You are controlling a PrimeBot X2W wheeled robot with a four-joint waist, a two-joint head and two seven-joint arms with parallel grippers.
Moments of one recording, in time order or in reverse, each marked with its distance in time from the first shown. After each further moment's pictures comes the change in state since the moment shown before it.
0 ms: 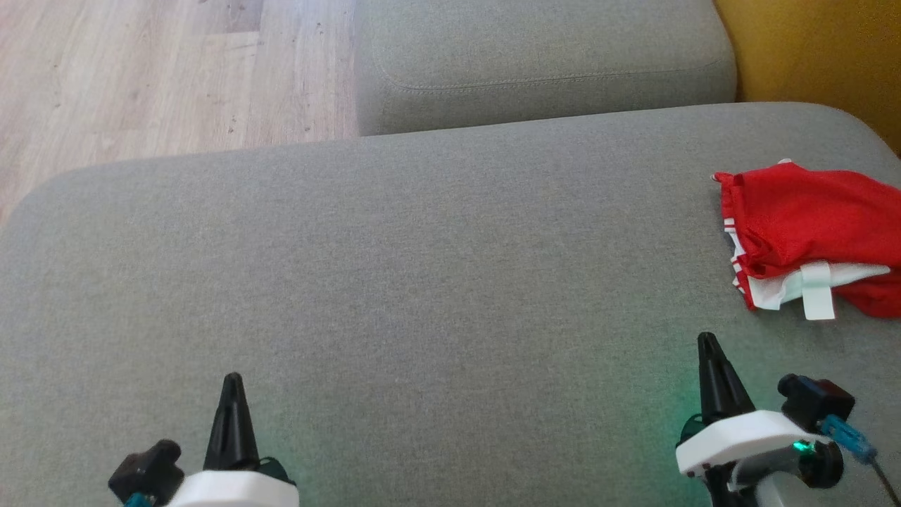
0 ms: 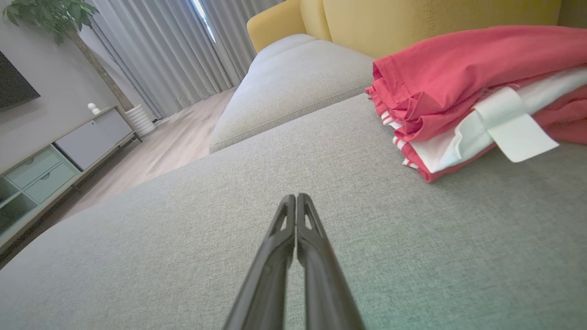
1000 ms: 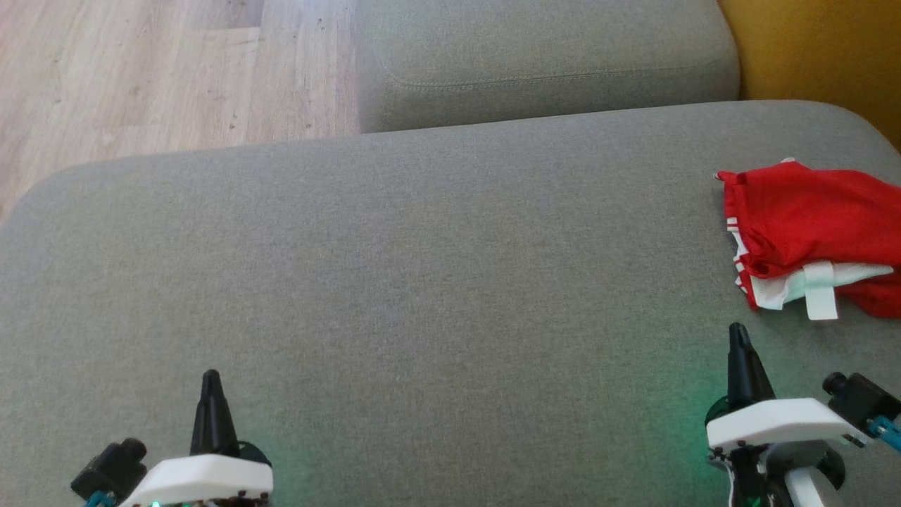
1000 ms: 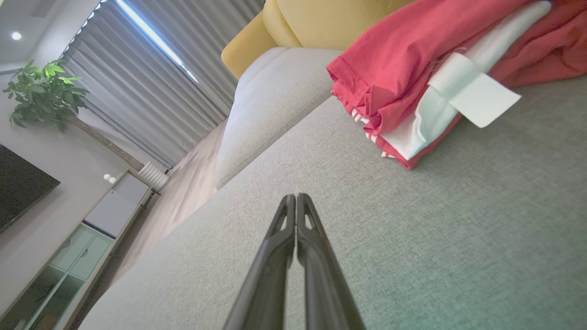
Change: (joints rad) left arm -0.016 0.000 0.038 -0.023 -0.276 -0.010 0.086; right arm 0.000 0.000 -0.050 -0.056 0.310 0.000 0.088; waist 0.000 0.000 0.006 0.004
